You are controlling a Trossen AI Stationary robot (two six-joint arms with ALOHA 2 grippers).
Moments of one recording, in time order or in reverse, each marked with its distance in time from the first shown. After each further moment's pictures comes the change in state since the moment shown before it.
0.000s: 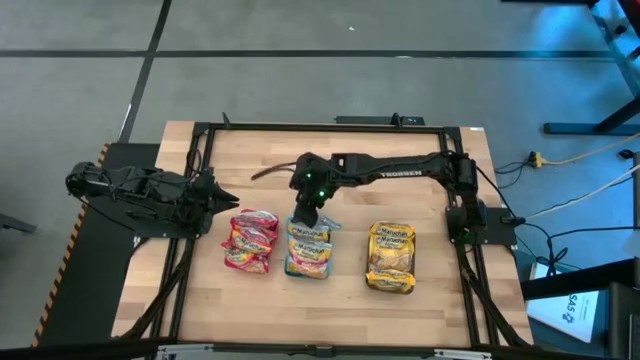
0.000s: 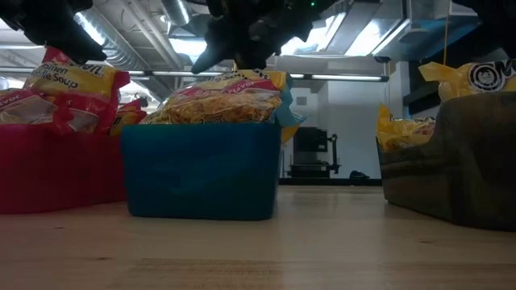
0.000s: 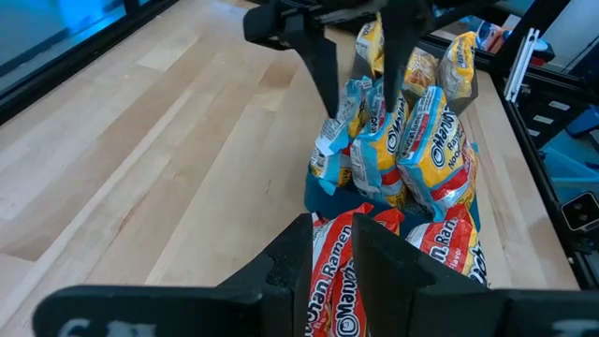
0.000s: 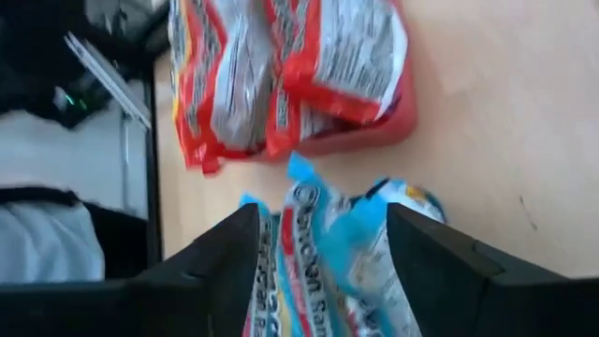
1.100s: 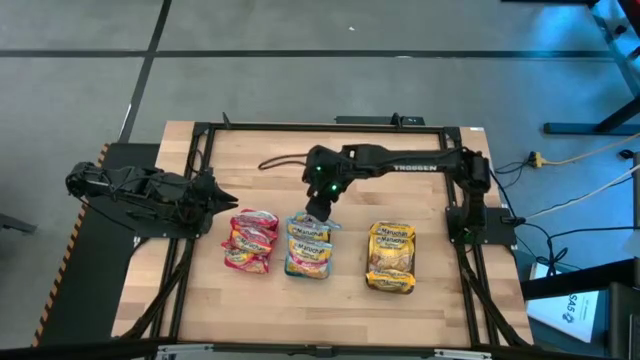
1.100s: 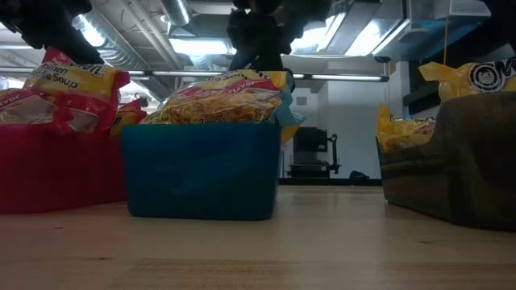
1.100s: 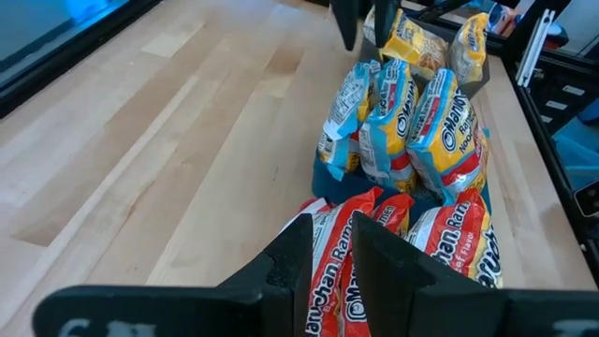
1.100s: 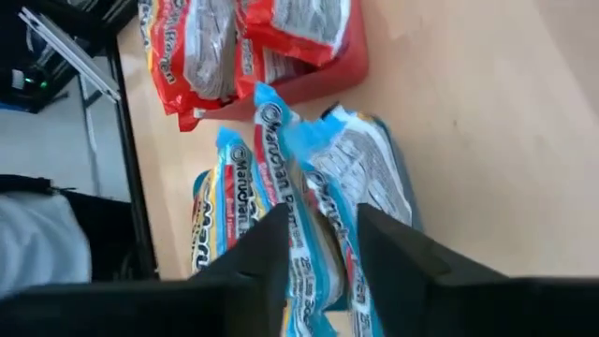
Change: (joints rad) left arm 0.000 0.000 0.000 -0.038 -0.003 0.001; right arm -0.020 -0.099 -0.001 -0.229 0.043 -0.009
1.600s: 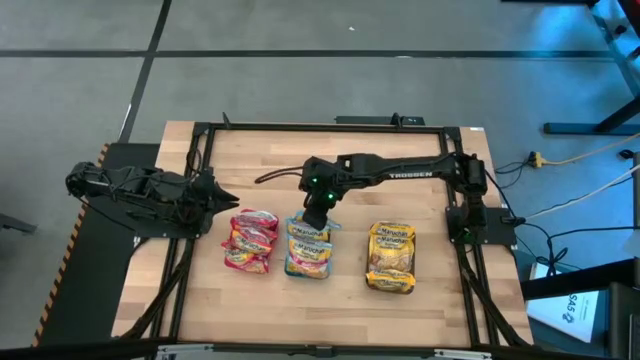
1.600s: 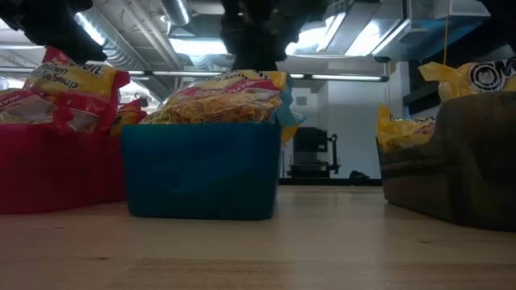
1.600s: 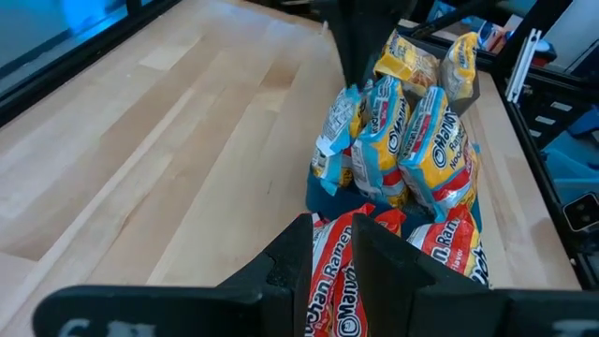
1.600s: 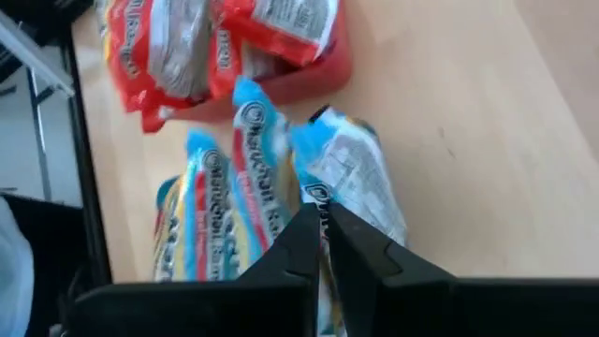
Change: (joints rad) left arm 0.000 0.000 0.000 0.039 -0.001 -0.001; right arm 0.056 0.032 0.001 0.027 0.120 -0.014
